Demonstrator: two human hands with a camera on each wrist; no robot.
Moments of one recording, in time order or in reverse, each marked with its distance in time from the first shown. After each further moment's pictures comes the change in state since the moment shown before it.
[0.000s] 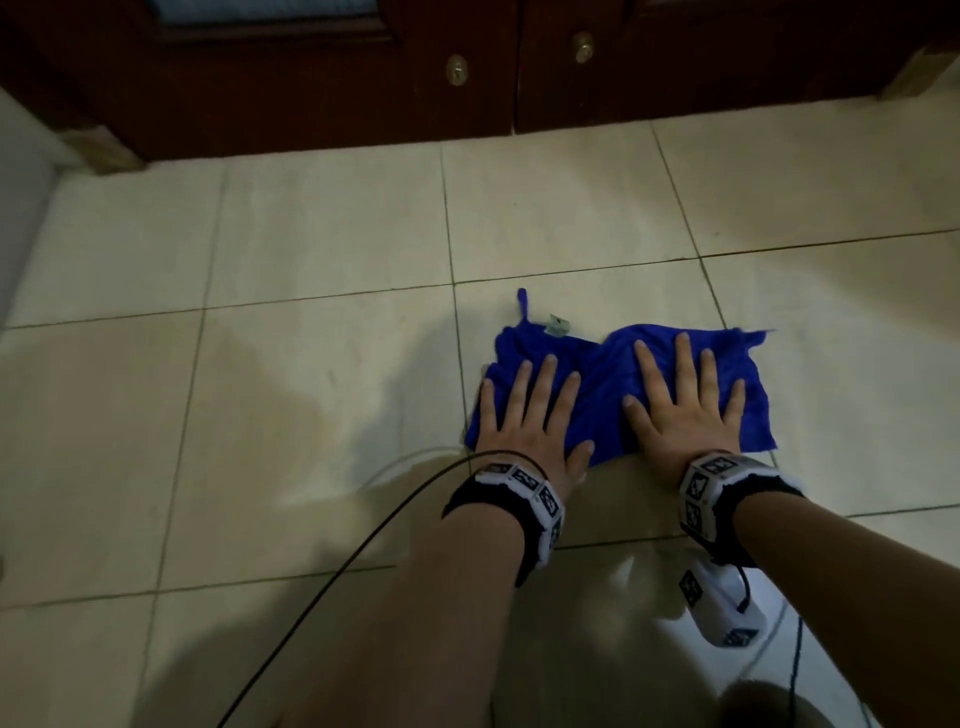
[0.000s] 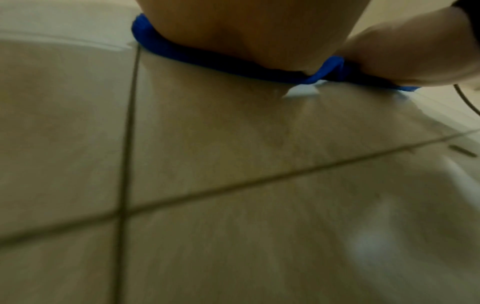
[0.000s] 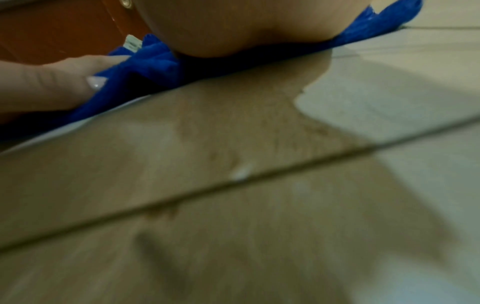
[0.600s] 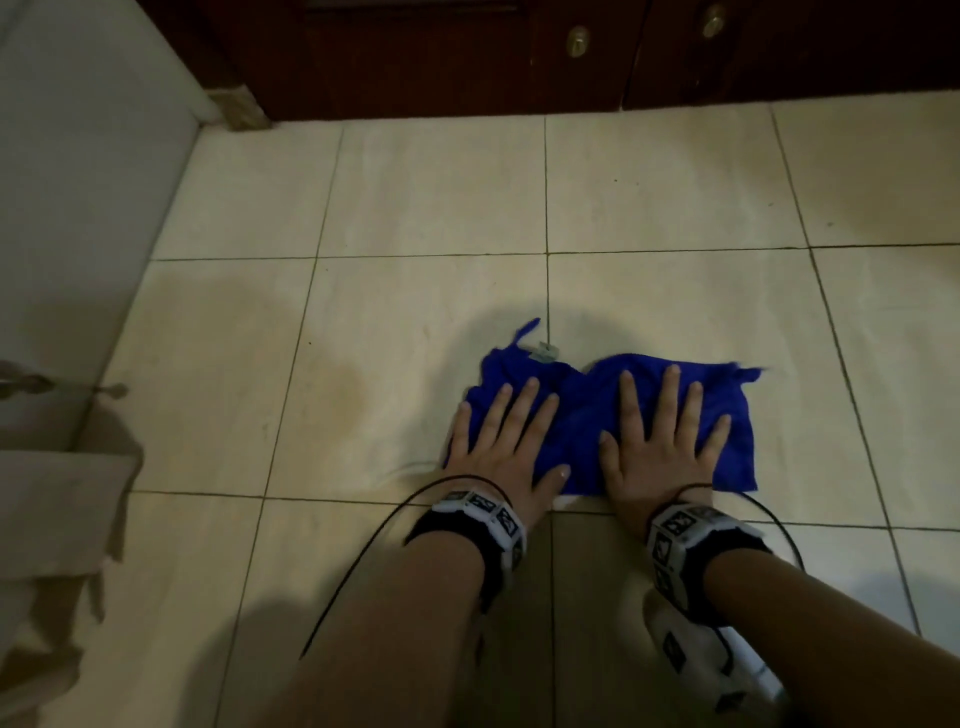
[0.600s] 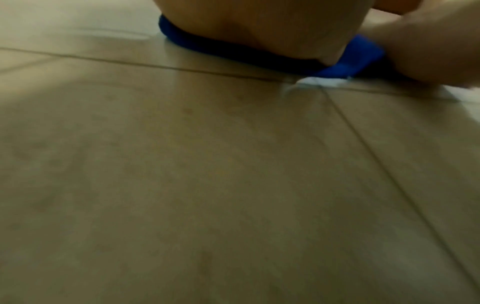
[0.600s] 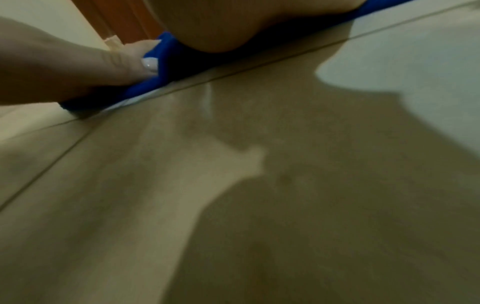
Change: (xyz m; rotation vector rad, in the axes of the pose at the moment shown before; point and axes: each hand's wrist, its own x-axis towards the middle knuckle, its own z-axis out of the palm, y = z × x) left_hand -0.089 -0.079 0.027 -0.033 -0.001 -0.116; right_hand -0.061 -0.086 0.059 -0.051 0.174 -0.137
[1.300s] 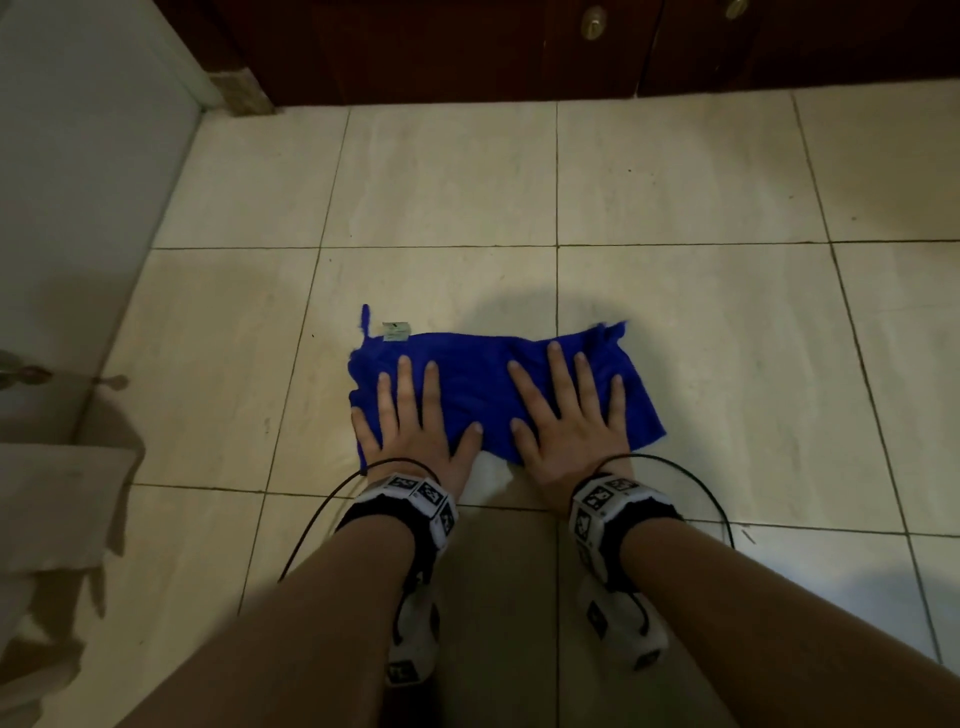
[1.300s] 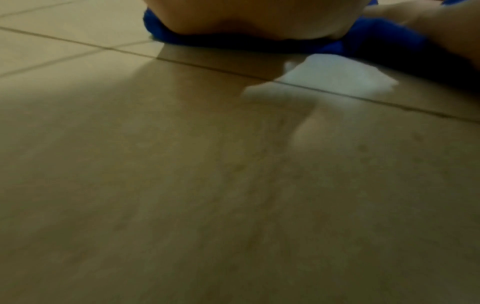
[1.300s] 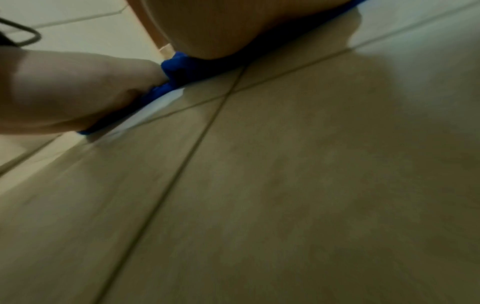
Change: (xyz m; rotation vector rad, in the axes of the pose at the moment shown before) left_hand -0.006 -0.058 -0.009 -0.089 0.060 -0.468; right_hand 0.015 -0.067 0.004 0.028 -0.022 -0.325
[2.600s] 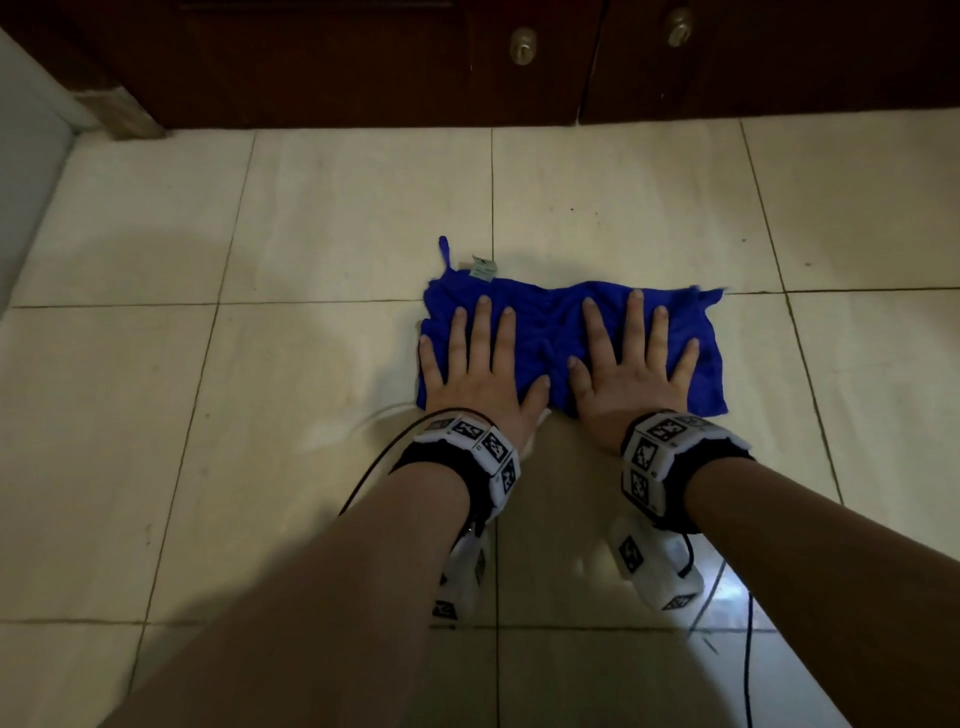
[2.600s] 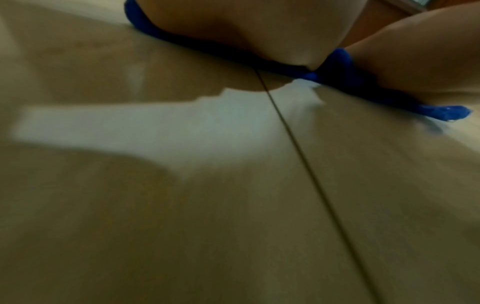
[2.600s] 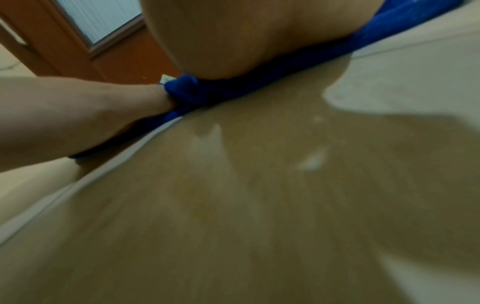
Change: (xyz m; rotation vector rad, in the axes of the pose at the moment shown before) left_hand 0.114 0.139 -0.021 0.024 0.073 0.301; right_hand 0.102 0.108 -0.065 0.003 -0.092 0.333
